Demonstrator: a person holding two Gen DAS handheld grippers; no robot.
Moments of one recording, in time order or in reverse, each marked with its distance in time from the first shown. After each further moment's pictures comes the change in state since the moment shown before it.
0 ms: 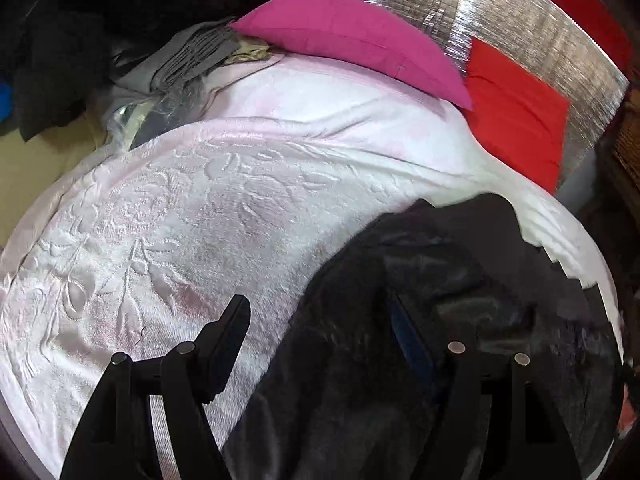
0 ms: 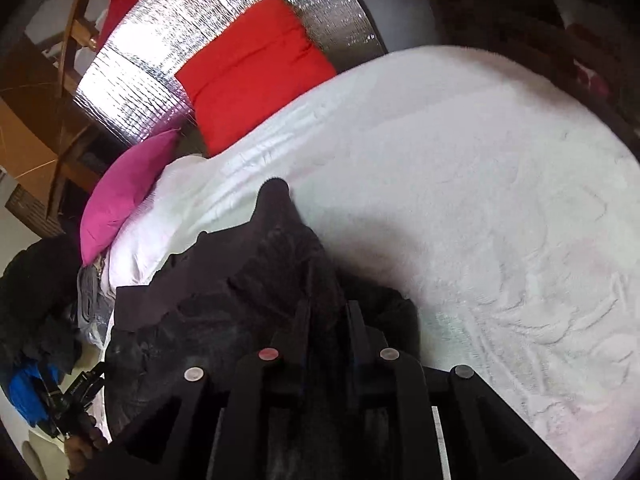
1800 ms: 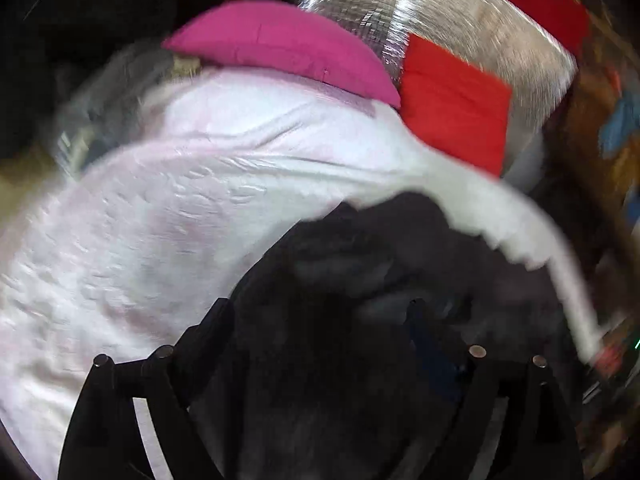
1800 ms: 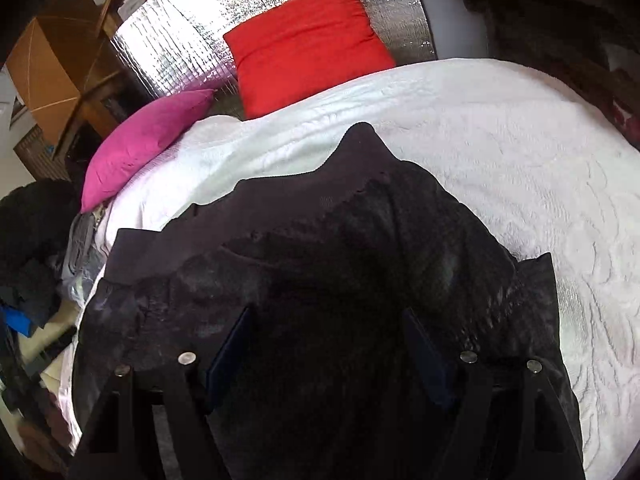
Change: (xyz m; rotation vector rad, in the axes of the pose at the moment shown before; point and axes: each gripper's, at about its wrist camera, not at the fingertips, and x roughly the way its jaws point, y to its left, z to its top) left arm -0.001 -0.014 0.023 0.031 0.022 -0.214; right arm 0.053 0.076 -0.044 -0.174 -0.005 -0.028
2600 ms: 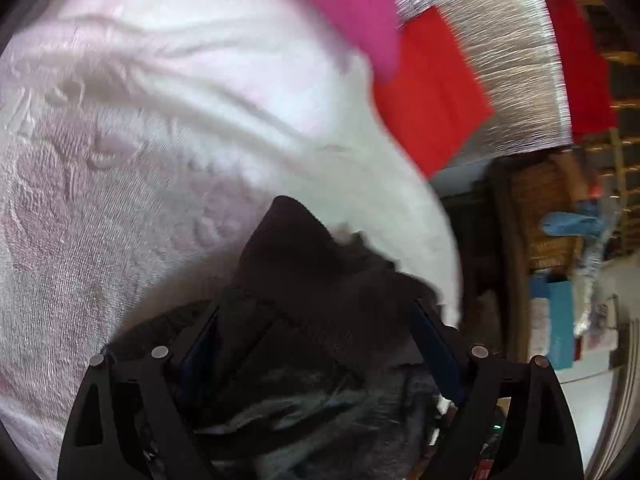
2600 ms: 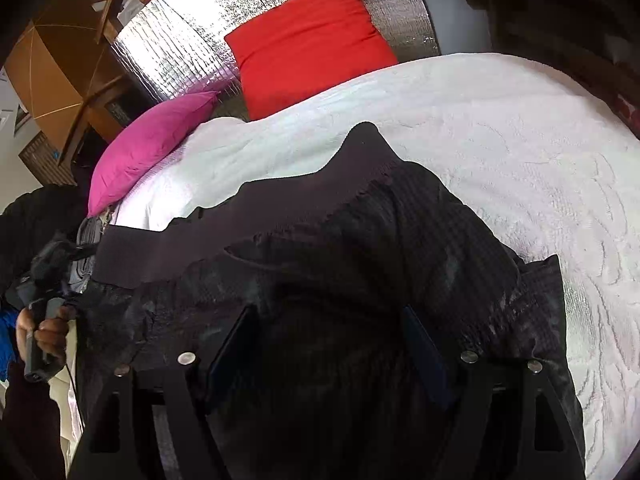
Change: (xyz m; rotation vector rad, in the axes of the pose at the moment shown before) left arm 0.079 -0.005 0.058 -0.286 0.305 -0.457; right arm 0.002 -0.003 0.003 0.018 0.007 0.031
